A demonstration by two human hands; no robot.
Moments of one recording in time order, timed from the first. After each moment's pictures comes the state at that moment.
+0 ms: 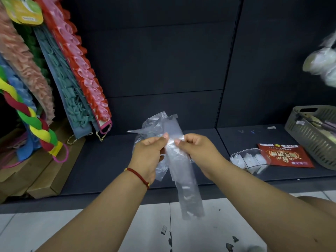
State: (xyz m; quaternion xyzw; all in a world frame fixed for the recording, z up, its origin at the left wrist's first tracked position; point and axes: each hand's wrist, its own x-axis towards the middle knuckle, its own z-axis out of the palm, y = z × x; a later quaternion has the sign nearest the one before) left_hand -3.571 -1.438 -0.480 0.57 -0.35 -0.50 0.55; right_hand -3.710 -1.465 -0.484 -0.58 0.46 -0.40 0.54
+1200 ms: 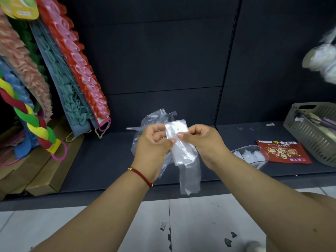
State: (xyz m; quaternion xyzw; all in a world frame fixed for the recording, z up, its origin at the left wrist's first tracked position) left_hand -3.583 -1.433 -0.476 0.51 -0.40 -0.47 0.60; right_hand -3.721 -1.472 -0.480 -0.52 0.46 -0.47 0.54
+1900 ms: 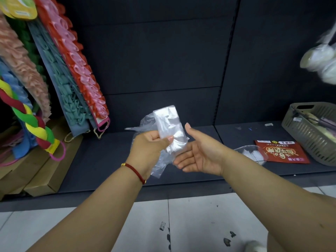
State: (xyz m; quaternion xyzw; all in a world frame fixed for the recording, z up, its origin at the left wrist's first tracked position) left_hand -3.570 -1.433 -0.472 0.54 -0.43 -0.50 0.53; right_hand -3.736 -1.467 -0.471 -0.45 0.45 -0.19 0.74
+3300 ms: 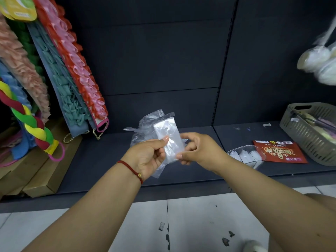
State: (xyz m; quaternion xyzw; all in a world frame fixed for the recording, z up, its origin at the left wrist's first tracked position) left_hand -3.568 -1.440 -0.472 0.53 -0.22 -0.64 0.51; right_hand -3.738 -1.459 -0.479 -0.68 0.47 -0.28 0.49
